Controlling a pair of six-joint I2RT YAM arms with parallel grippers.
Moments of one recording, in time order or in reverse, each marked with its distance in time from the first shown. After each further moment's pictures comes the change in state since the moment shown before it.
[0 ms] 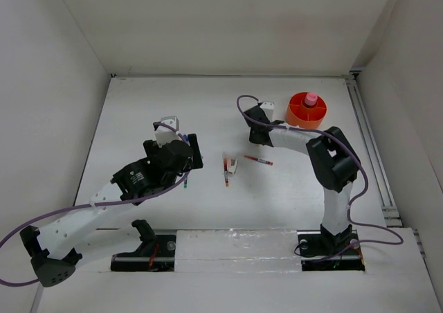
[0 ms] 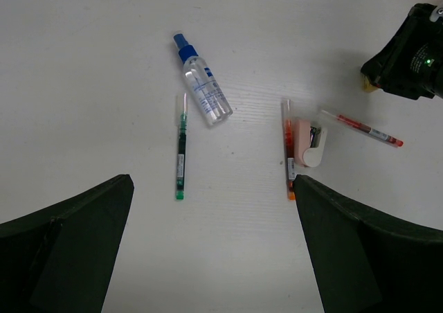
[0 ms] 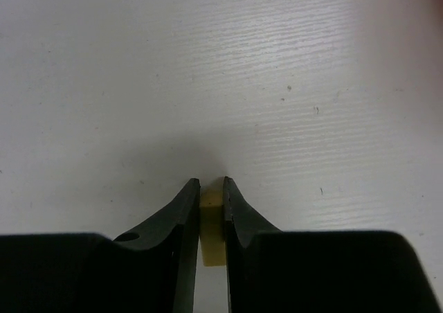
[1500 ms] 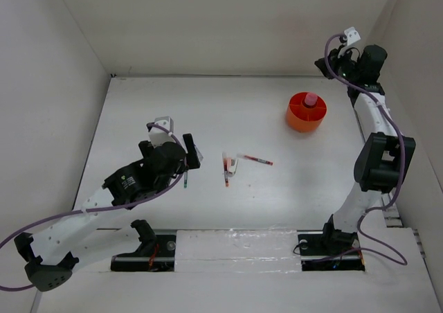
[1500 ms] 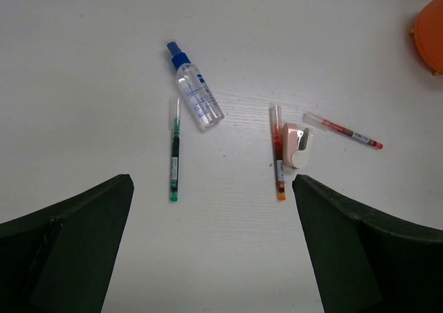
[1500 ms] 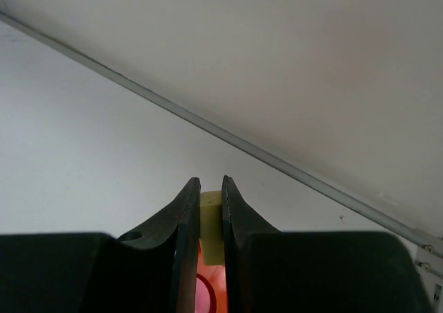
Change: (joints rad) left arm 0.000 -0.061 -0.004 0.006 0.009 0.005; right arm -0.747 -0.157 0.310 0.369 -1.185 -0.735
